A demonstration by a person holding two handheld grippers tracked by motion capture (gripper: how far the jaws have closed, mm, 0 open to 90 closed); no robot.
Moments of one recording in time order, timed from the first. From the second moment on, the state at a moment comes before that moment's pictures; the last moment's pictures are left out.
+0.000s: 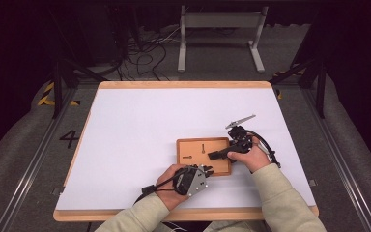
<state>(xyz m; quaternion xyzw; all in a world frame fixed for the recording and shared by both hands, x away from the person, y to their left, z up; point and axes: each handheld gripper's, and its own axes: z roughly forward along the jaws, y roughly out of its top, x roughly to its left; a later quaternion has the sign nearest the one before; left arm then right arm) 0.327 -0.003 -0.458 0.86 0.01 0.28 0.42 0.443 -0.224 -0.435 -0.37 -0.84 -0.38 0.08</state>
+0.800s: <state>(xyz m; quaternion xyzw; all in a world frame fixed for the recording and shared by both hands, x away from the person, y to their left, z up) 0.336 0.052 -0.427 0.87 0.10 0.13 0.47 0.430 -0.231 -0.419 -0.31 -0.87 -0.39 0.05</state>
